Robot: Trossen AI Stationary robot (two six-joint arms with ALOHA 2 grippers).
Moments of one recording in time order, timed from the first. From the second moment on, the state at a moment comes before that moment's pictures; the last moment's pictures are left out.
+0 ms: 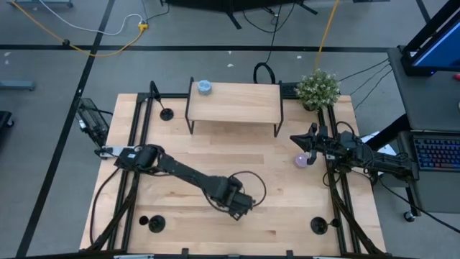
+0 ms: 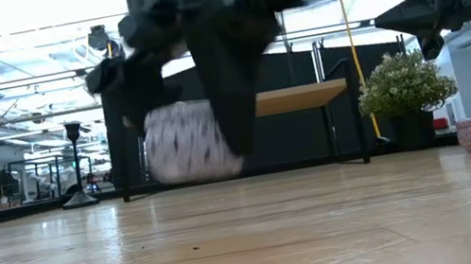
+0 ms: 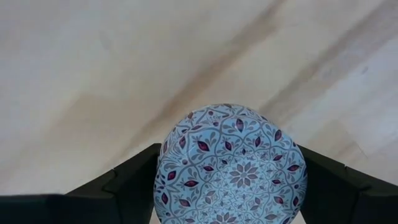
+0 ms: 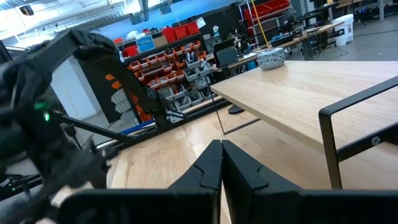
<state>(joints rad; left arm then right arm) -0.35 2.25 1.92 -1.17 0.01 -1.18 -0.21 0.02 0.06 0.01 0.03 0.35</state>
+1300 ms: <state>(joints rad) 0.47 1.85 1.92 -1.44 -0.26 -0.48 -0.21 0.02 0.06 0.01 0.03 0.35</state>
